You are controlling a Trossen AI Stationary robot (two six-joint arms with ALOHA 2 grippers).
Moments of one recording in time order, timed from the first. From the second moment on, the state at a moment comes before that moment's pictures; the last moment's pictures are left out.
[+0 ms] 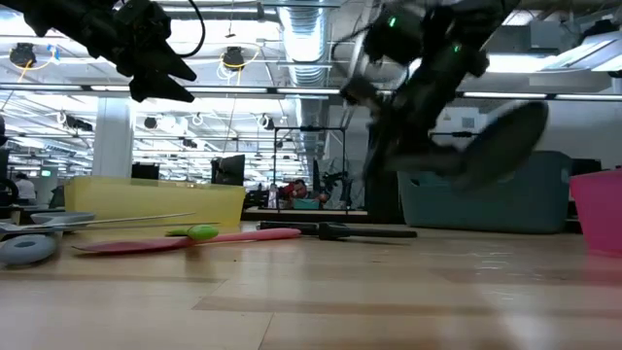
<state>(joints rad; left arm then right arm) 0.37 0.62 0.54 -0.36 0.05 -0.19 -0.06 1.63 0.94 -0.26 -0.06 1.28</state>
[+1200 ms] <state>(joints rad) 0.37 0.62 0.54 -0.37 0.04 -0.19 0.54 1.06 0.74 -0.85 0.31 1.48</state>
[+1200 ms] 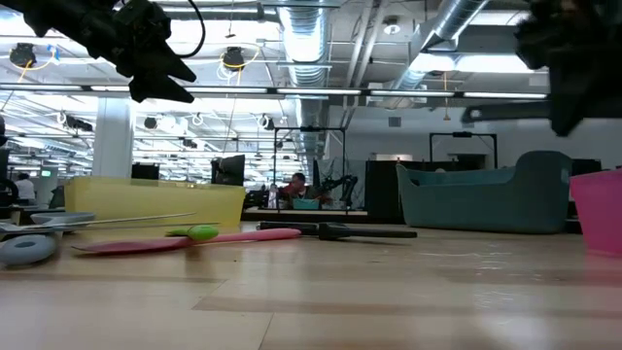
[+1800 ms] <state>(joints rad) 0.37 0.62 0.54 -0.37 0.04 -0.19 0.67 1.06 0.59 -0.67 0.34 1.60</state>
